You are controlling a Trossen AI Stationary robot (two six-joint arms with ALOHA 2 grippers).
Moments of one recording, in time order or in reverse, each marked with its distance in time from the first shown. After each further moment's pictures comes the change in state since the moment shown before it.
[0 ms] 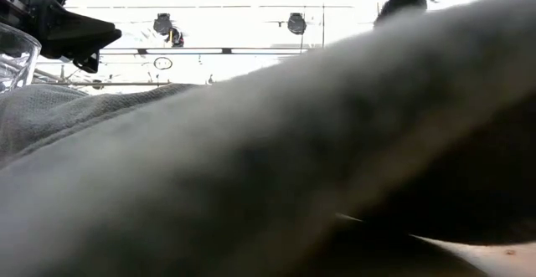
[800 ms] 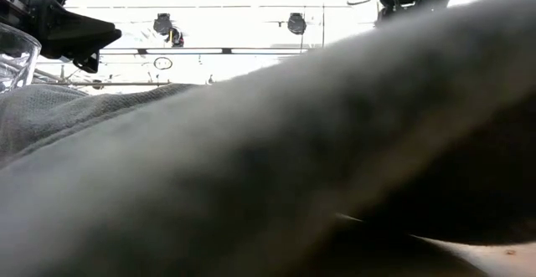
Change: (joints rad) left arm 0.000 0.000 0.000 0.000 0.000 0.000; right arm -0.018 0.080 -0.262 -0.053 -0.030 -0.566
